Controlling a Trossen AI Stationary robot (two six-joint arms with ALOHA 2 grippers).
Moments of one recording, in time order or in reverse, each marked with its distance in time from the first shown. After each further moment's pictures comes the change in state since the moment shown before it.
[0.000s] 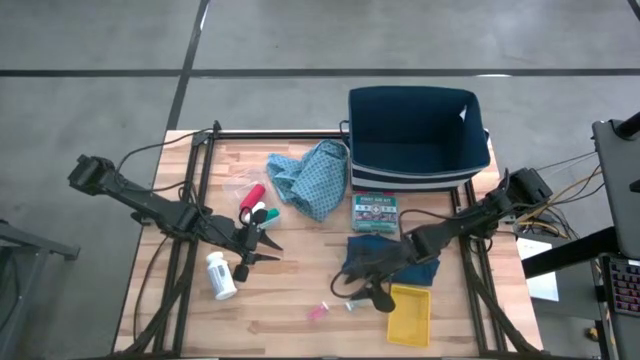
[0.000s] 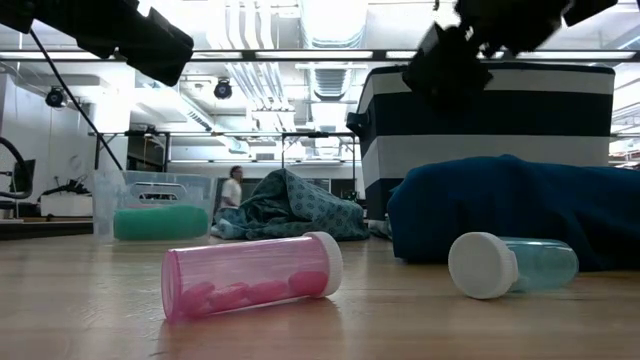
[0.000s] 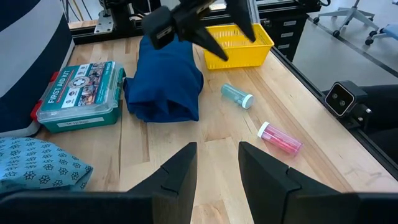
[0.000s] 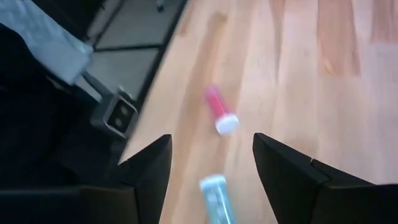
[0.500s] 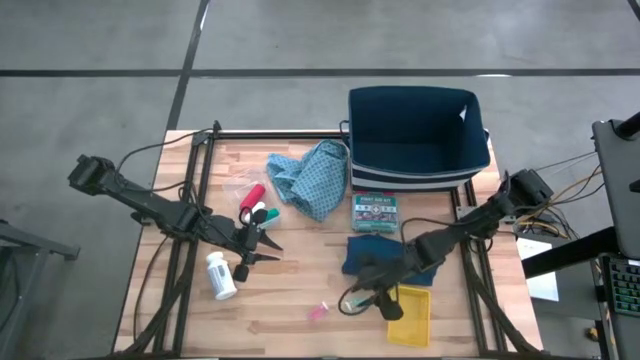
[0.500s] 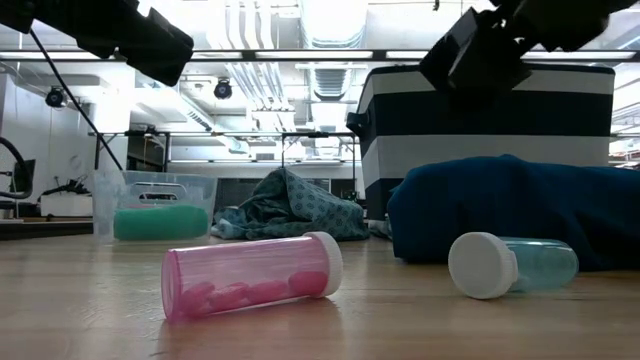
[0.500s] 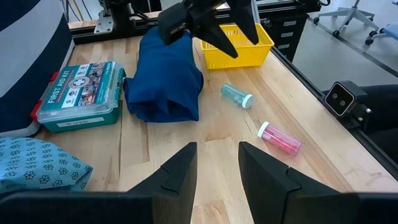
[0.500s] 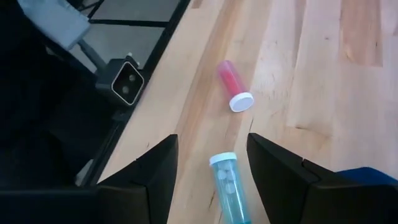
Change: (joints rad) left arm 0.000 0.000 0.000 0.000 0.000 0.000; right arm 0.069 0.008 0.002 -0.050 0.052 -0.071
